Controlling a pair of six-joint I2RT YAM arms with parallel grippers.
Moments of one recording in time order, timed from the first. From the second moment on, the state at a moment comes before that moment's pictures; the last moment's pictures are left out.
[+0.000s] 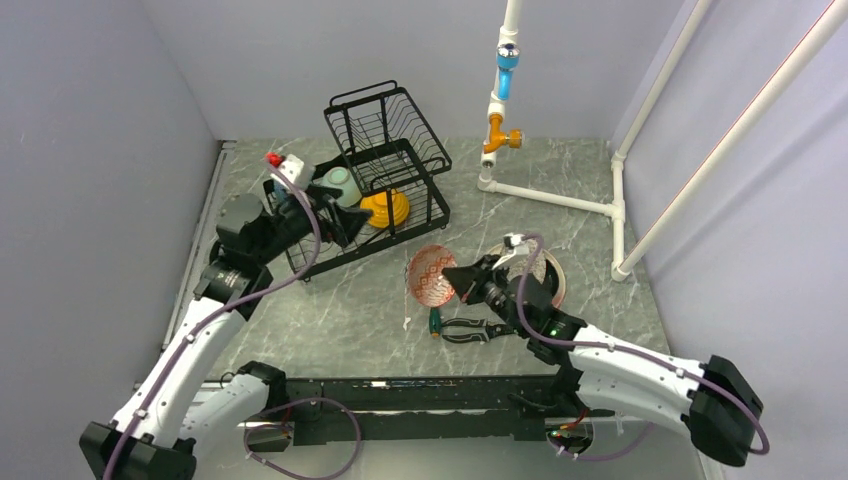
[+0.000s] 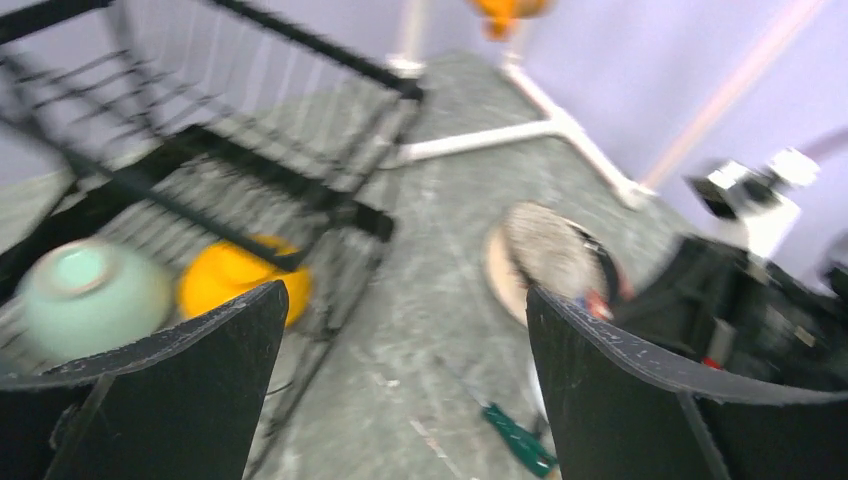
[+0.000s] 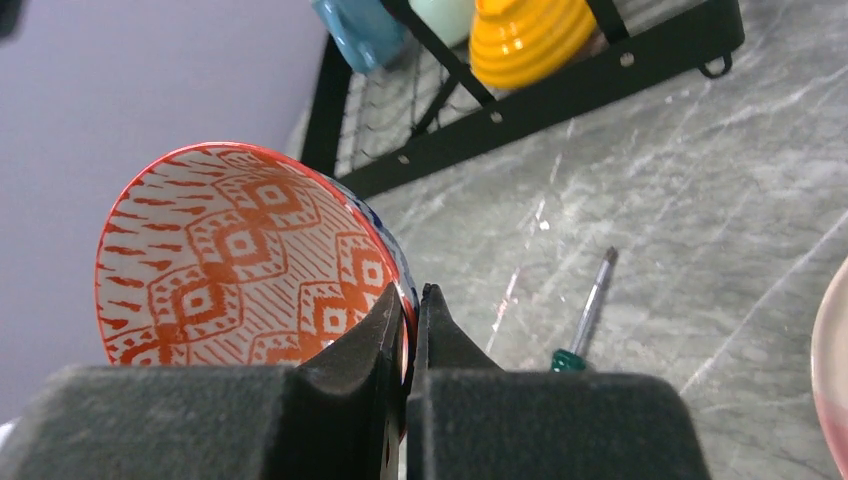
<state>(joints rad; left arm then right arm) -0.28 0.87 0.88 -0.04 0.39 -0.23 0.94 0.90 0.36 0.38 0.31 0.74</state>
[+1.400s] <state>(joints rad) -0.65 1.16 1.07 0.25 0.97 -0.51 0.43 0.93 0.32 1.16 -0.41 0.95</state>
